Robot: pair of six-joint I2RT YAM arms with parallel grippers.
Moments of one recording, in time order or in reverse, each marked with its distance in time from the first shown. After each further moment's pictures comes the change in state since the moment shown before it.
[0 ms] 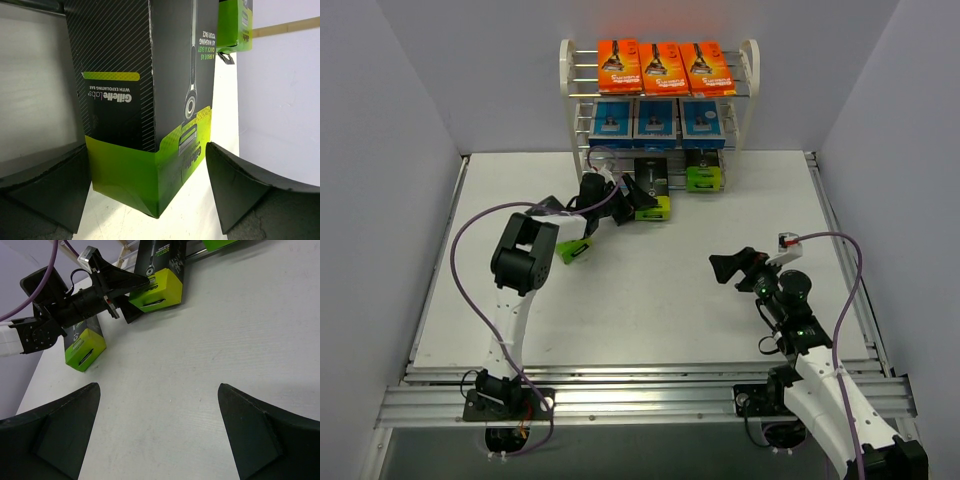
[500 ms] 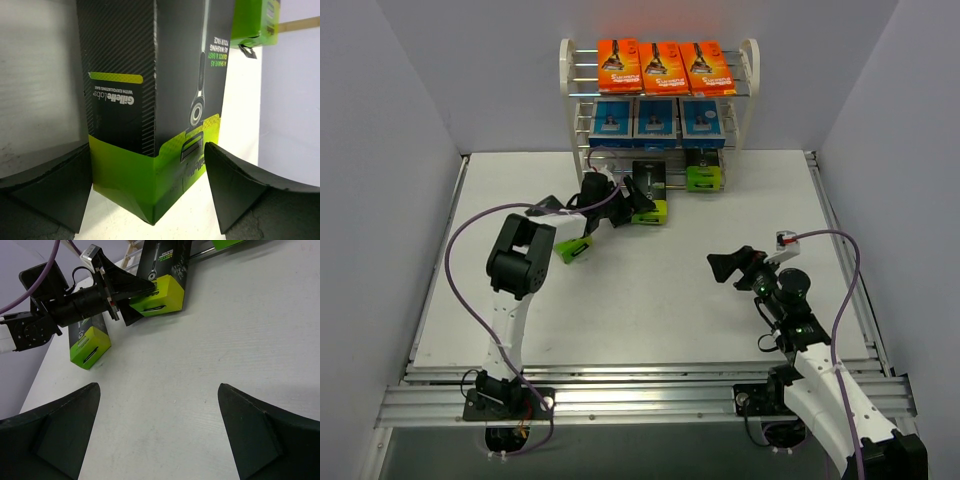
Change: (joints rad) left arm -0.013 -0.062 -0.030 -0.122 -0.074 0.063; right arm 0.000 0.027 -0.002 0.035 -0.028 0.002
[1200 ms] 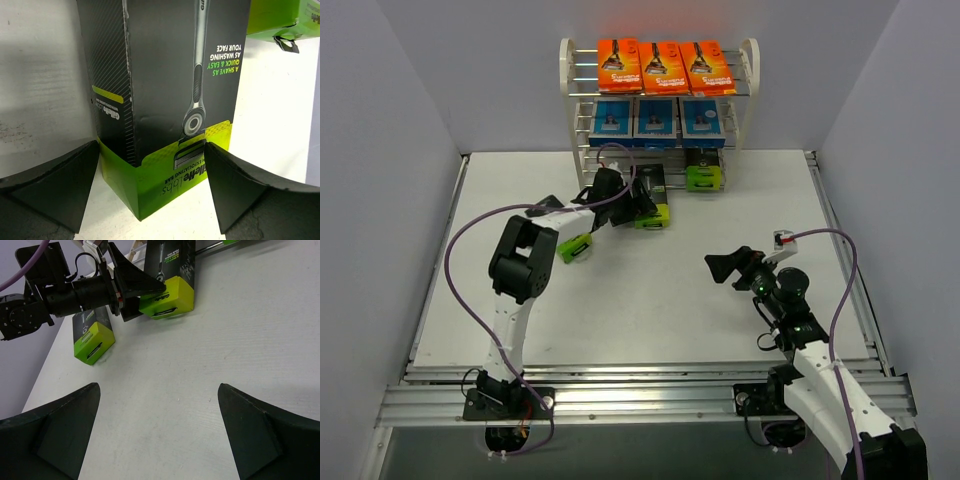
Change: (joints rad) left arm -0.060 -0.040 0.081 -0.262 -0.192 0.137; right arm 0.000 0.029 -0.008 0.036 -0.033 0.005
